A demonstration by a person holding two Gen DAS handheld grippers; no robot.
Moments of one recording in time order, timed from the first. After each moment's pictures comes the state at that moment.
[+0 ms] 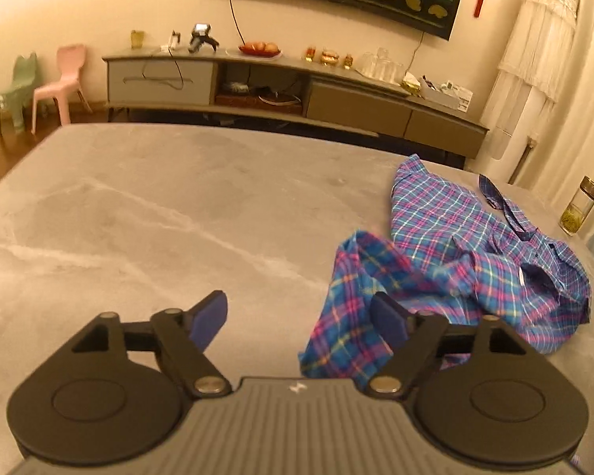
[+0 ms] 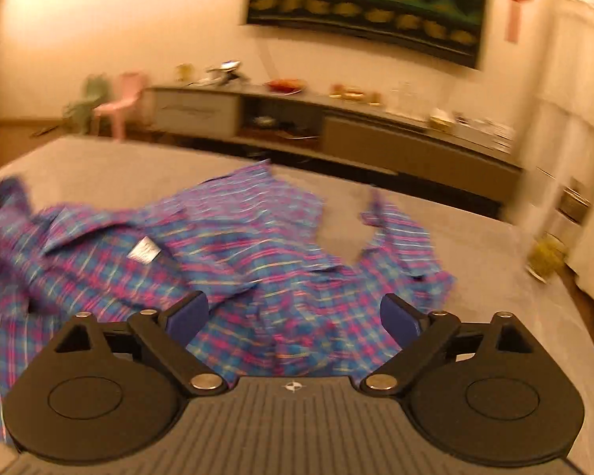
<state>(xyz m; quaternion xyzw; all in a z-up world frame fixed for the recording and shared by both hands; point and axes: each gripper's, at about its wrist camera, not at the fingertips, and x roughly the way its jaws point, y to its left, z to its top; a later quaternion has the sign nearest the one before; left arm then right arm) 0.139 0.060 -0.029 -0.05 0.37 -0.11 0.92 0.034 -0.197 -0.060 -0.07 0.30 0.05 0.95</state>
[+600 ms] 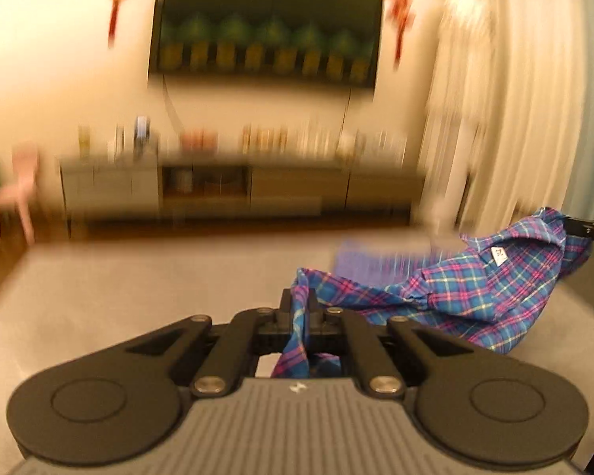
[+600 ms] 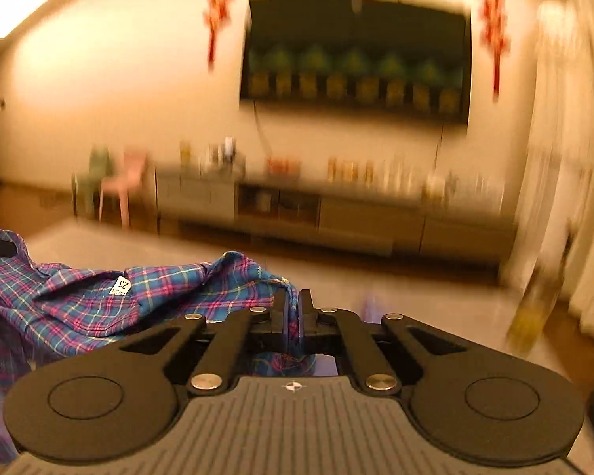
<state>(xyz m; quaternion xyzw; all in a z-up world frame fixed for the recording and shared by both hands) 0.059 0.052 0.114 0.00 0.17 -0.18 0.97 -0.012 -0.222 0.059 -0.04 0.13 0.05 0.99</state>
